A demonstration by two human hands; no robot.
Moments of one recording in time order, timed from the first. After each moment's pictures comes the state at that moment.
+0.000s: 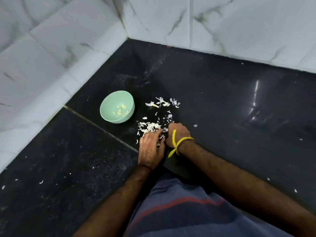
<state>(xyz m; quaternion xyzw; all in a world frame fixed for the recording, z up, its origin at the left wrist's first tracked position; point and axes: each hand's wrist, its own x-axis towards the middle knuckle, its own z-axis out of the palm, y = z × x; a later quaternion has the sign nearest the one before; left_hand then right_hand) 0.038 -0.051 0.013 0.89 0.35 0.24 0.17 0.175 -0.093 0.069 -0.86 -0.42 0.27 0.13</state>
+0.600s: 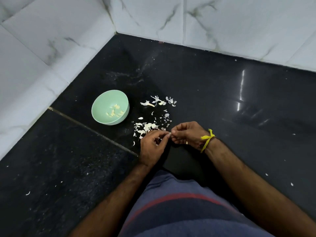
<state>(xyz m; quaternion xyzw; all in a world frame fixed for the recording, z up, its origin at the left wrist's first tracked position) 0.056 -0.040 0.027 0.83 0.31 0.30 0.35 0.214 -0.127 0.050 -0.57 -0.12 0.59 0.56</state>
